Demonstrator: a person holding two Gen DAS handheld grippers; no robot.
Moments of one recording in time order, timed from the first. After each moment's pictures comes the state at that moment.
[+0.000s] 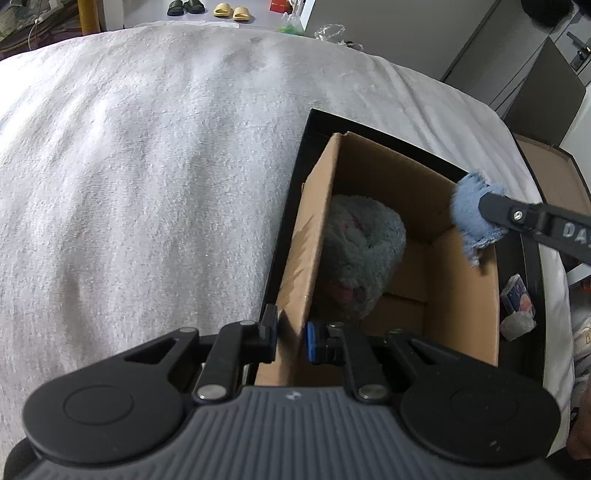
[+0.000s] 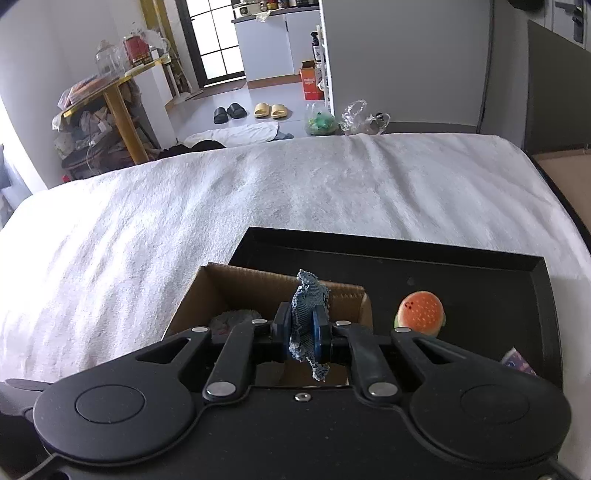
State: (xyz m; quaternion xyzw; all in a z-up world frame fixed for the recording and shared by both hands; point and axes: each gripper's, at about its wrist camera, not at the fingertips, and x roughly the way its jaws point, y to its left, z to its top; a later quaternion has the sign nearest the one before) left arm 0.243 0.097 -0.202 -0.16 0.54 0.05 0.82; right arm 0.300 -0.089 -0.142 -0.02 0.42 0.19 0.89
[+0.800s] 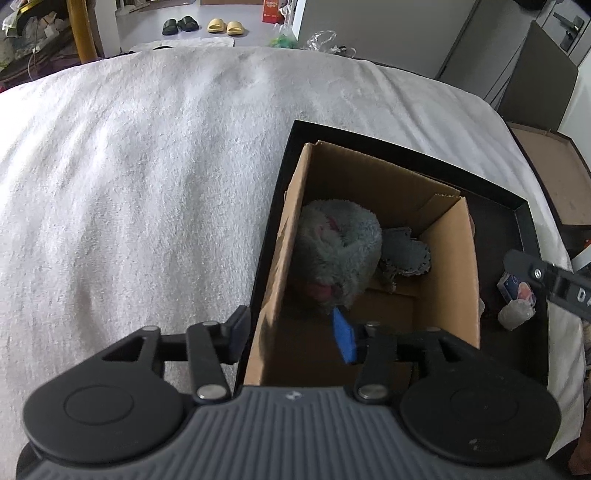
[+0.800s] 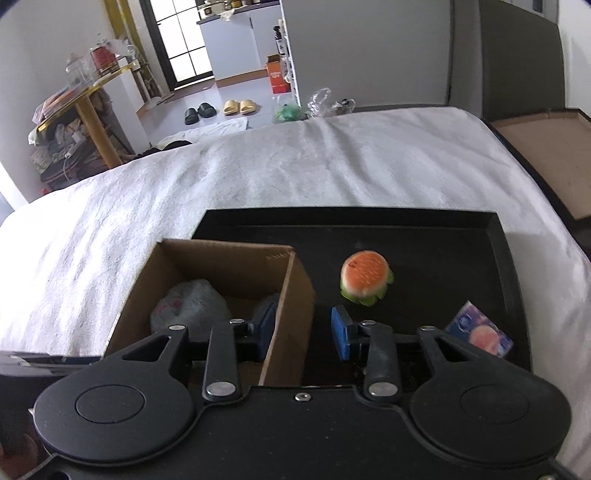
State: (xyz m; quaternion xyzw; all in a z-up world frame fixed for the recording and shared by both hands) left arm 0.240 0.071 -0.183 -0.12 0.53 0.06 0.84; right arm 0.276 -0.147 -0.149 0.02 0.44 0.14 0.89
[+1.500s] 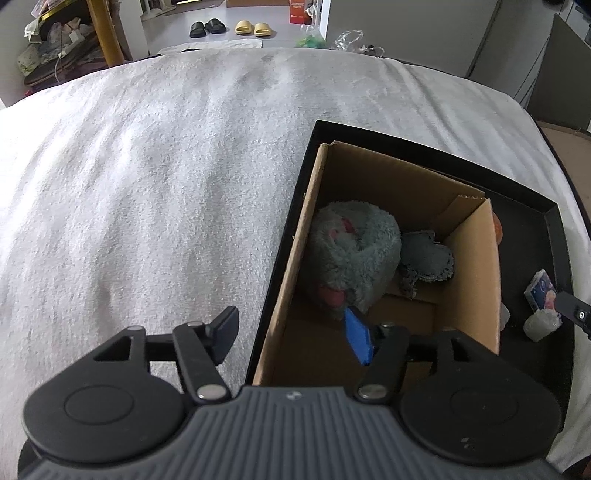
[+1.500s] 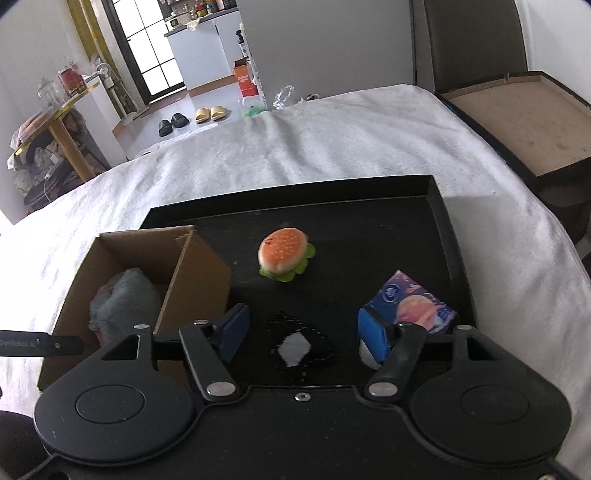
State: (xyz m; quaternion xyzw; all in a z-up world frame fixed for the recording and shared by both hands) left arm 0.248 0.057 -0.186 -0.09 0.54 0.12 0.83; right arm 0.272 -0.225 -0.178 0.05 0.44 0.11 0.89
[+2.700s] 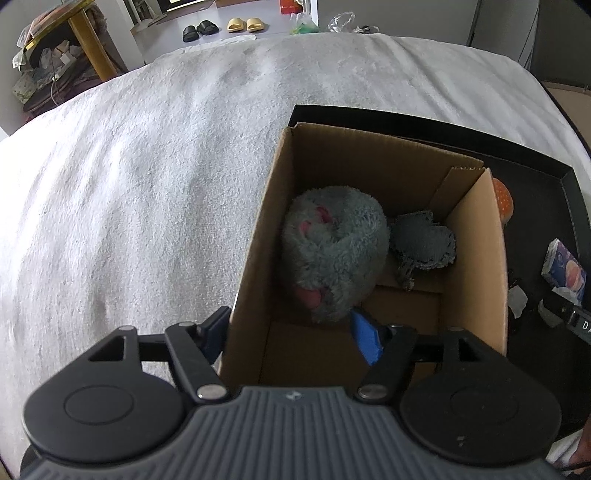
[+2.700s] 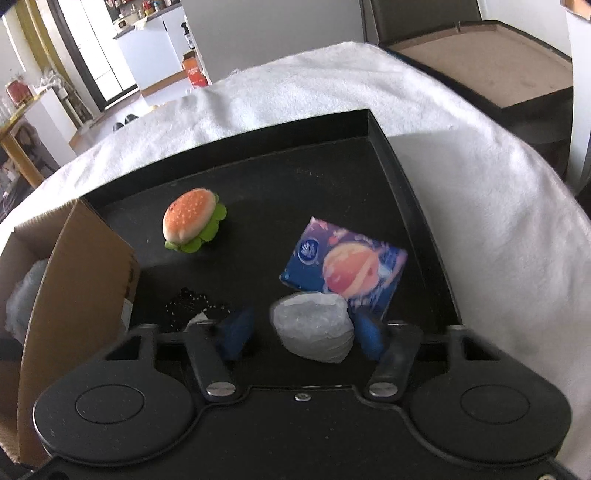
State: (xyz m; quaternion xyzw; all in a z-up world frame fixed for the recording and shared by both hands) left arm 0.267 0.022 -0.200 -0.03 0.56 0.13 0.82; right arm 0.284 -0.259 -0.255 0.09 0.47 0.05 0.88
